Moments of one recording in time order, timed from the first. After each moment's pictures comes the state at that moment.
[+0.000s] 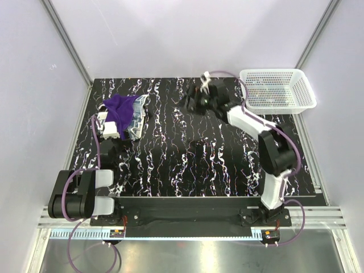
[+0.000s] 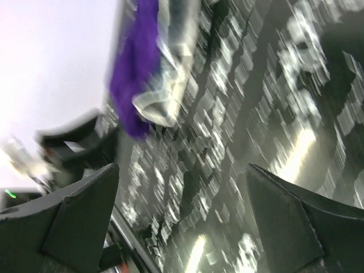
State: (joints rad) left arm -0.01 1.33 0.19 0.97 -0.14 -0.01; right arm 0.47 1.85 1.34 0.02 -0.44 0.74
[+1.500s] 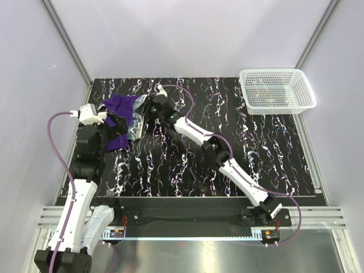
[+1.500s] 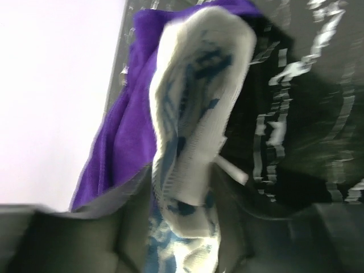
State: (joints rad) left arm -0.06 0.72 0.71 -0.18 -0.07 -0.42; right arm 0.76 2.98 2.73 -0.04 -0.09 0.93
